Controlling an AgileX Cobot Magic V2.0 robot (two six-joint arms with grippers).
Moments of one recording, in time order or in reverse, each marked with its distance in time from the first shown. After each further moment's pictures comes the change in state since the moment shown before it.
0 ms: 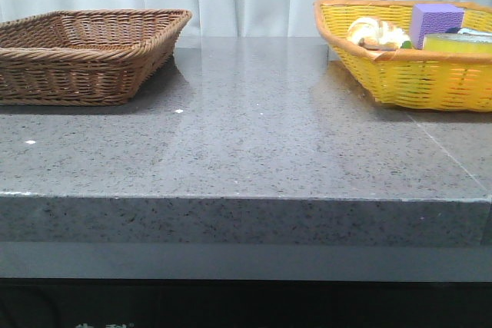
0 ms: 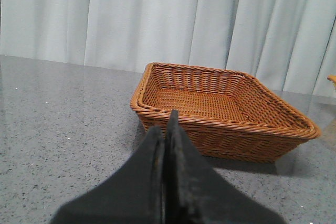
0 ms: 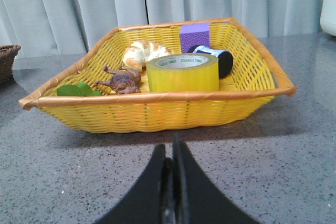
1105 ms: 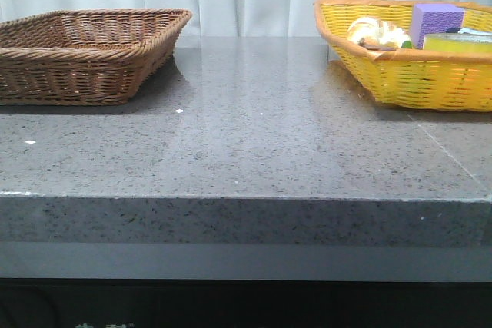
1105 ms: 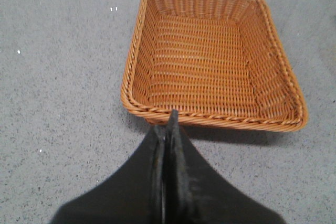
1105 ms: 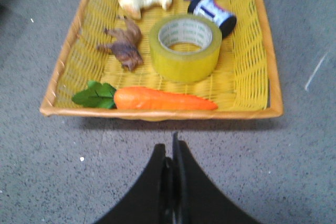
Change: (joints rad) left arm 0.000 0.694 -0.892 0.003 0.771 0.009; right arm 0.000 0.711 -0.968 -0.052 0.827 0.000
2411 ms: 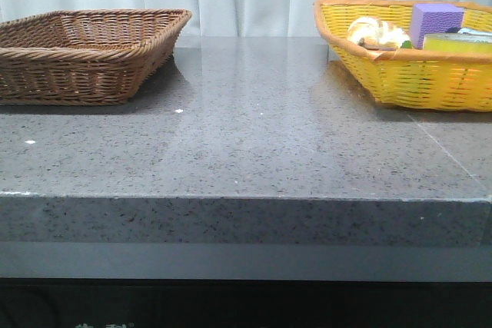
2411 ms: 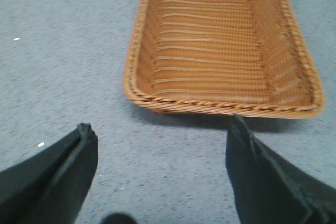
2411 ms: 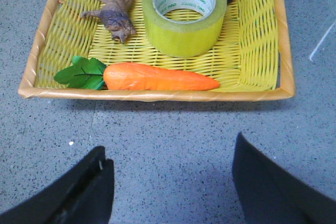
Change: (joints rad) left arm -0.035 0.058 0.000 0.029 -0.001 0.009; right arm 0.000 0.091 0.000 -0.004 0.017 0.000
